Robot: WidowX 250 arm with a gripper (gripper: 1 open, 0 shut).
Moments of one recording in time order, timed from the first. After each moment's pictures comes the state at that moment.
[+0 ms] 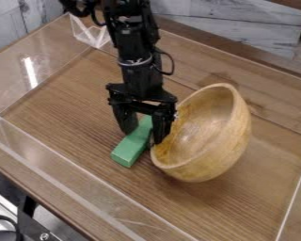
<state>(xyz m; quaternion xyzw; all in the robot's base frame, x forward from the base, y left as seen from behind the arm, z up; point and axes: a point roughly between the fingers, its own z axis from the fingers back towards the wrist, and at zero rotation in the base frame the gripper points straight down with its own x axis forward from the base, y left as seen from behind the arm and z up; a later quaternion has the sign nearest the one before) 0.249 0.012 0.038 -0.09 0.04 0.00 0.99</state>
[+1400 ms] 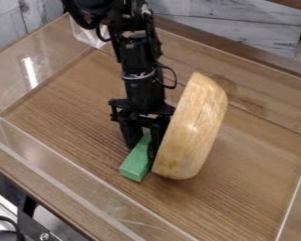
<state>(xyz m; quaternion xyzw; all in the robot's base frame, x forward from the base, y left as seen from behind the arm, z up) 0.237 0.003 0.025 -0.12 0.10 0.02 0.99</state>
